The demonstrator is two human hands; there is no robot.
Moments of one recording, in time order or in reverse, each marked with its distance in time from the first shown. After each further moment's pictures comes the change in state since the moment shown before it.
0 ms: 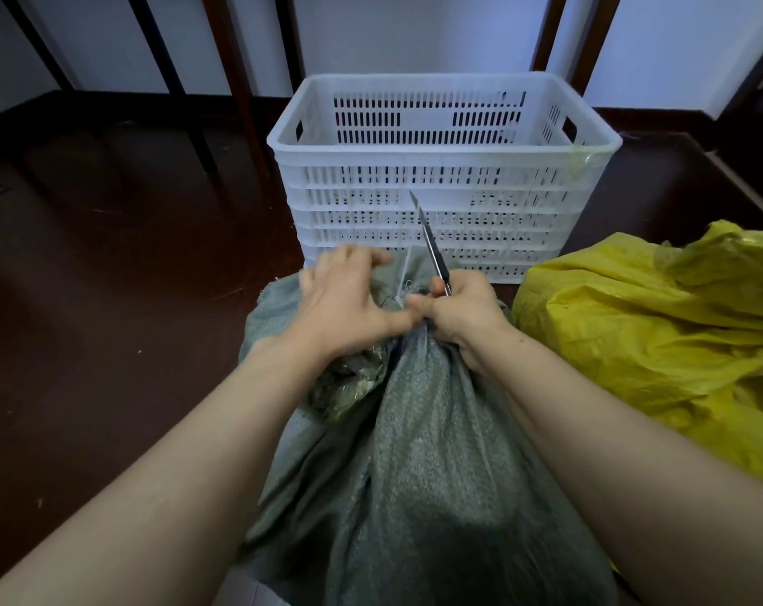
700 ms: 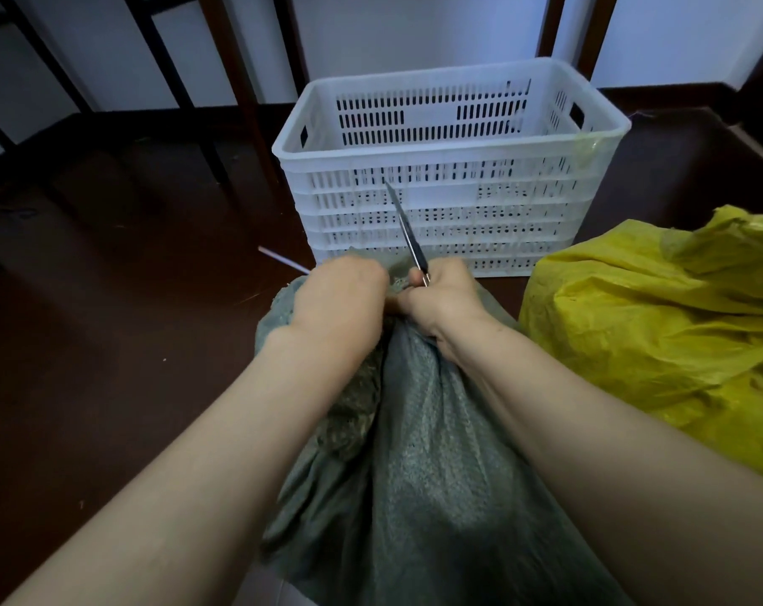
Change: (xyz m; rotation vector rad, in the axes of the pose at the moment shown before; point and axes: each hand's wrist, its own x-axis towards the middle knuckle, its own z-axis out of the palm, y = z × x) left_hand -0.006 0.036 -0.030 0.615 -0.180 0.034; right_hand 0.000 -0.013 0.022 0.068 -0.006 -0.017
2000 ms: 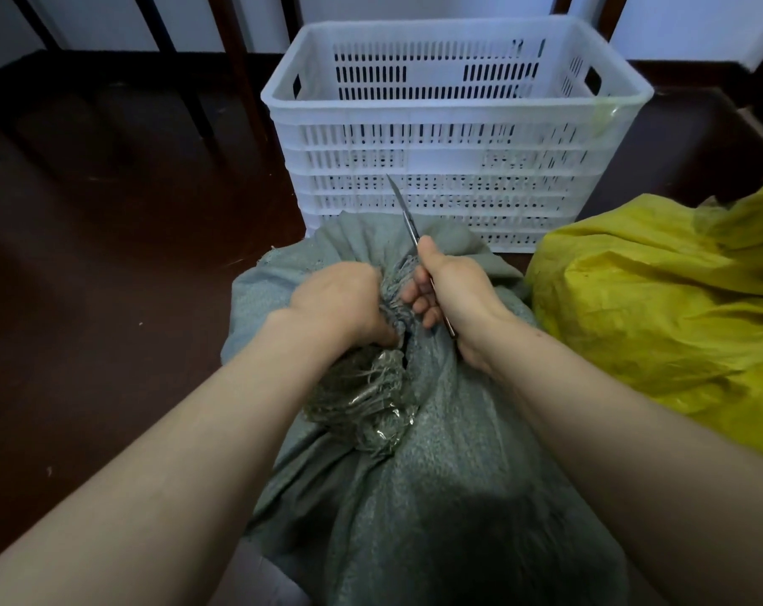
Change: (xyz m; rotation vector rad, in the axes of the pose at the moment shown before) left_hand 0.011 -0.004 0.050 -0.298 -0.248 -0.116; right_hand -0.010 0.016 -0.013 0.078 -0.173 0.138
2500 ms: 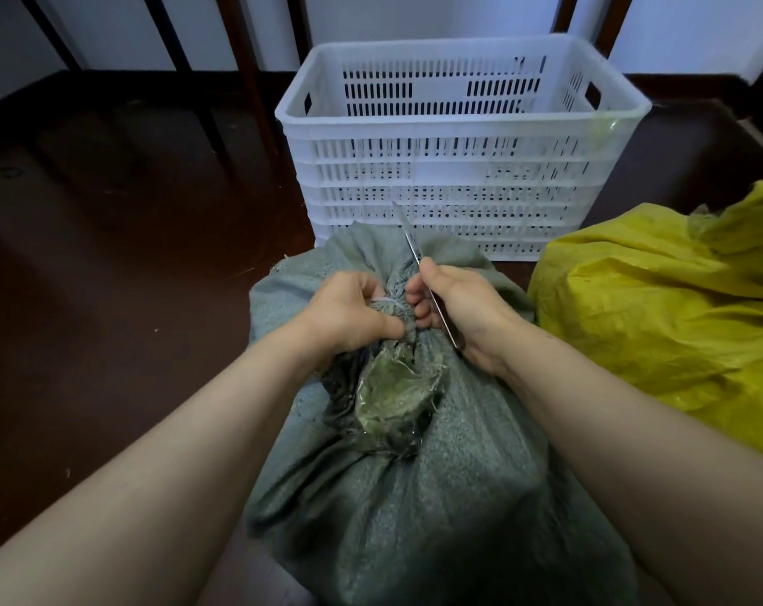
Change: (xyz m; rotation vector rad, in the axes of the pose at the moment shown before) left_hand -0.013 -0.016 0.011 -0.815 -0.012 -0.064; right_hand -0.008 0.004 -0.004 0.015 -0.086 -0.076
